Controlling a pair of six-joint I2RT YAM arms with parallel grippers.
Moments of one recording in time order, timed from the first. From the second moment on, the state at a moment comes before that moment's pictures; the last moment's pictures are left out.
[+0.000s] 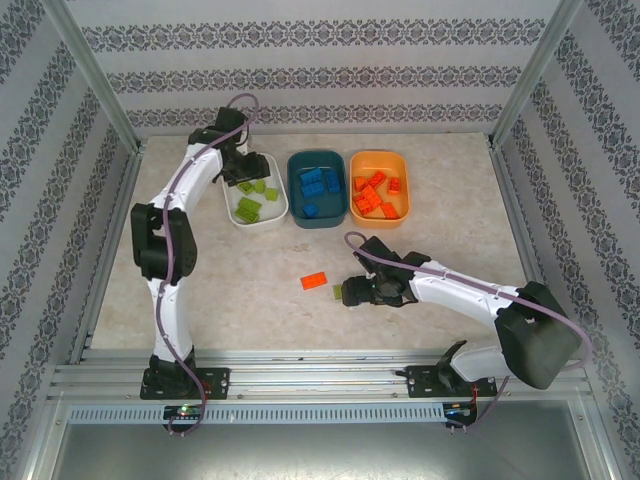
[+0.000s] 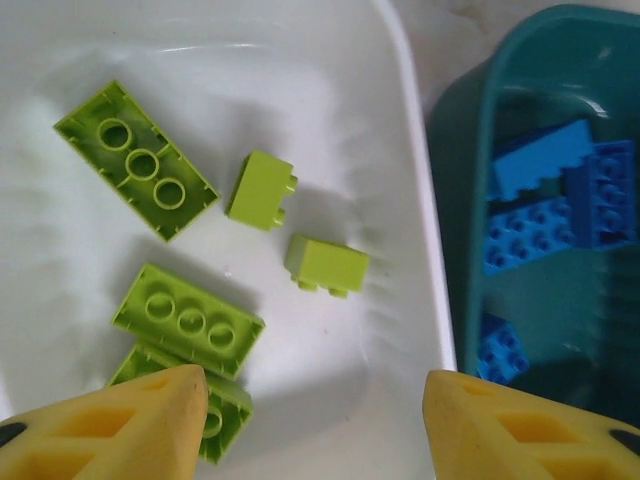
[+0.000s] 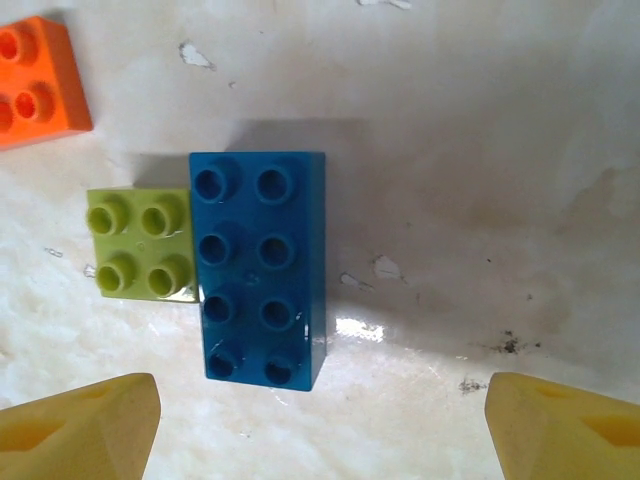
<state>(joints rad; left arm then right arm) -0.14 2.10 1.97 -0.96 0.17 -0.37 0.72 1.36 0.73 -0.61 -0.07 0.63</state>
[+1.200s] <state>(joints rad) -0.20 1.15 0.99 -0.81 0.36 -0.51 0.77 1.60 0.86 -0.66 -0.01 0.55</state>
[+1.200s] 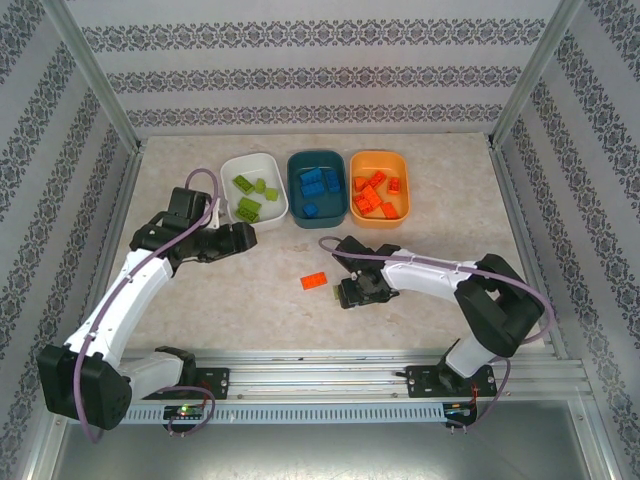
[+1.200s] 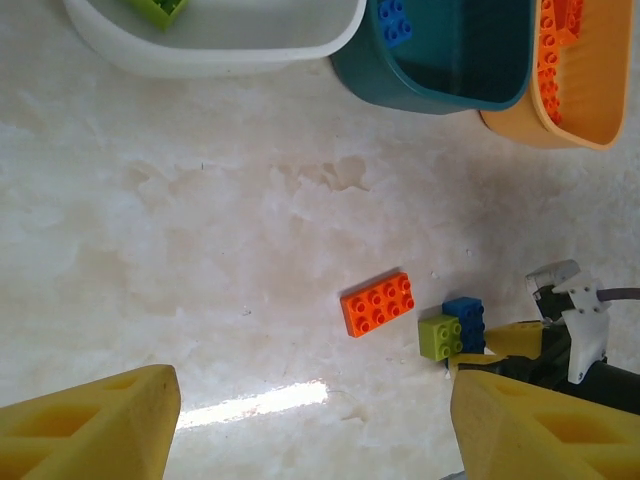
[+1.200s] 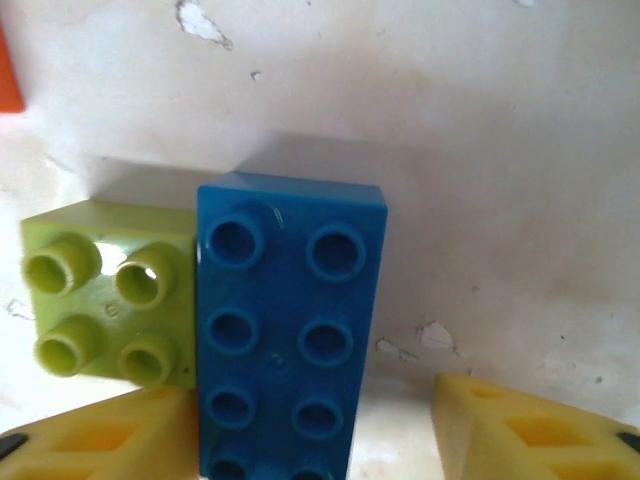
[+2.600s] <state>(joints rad) -0.20 1.20 0.87 -0.77 0.38 -0.42 0.61 1.31 1.03 -0.79 -0.05 0.53</state>
